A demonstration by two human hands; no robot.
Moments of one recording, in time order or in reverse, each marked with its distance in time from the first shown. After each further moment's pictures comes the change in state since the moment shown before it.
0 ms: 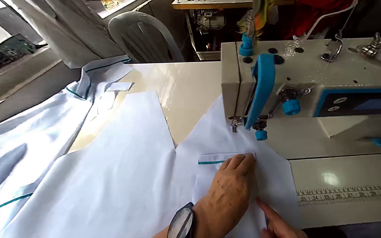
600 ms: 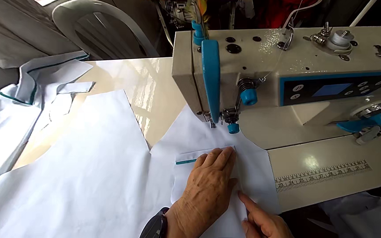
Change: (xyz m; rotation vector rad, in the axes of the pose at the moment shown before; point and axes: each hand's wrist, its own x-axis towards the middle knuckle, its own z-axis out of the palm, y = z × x) left_hand -0.005 -0.002 -0.002 0.129 -0.033 0.010; right_hand -0.003 -0.005 0.005 -0.024 0.066 -0.021
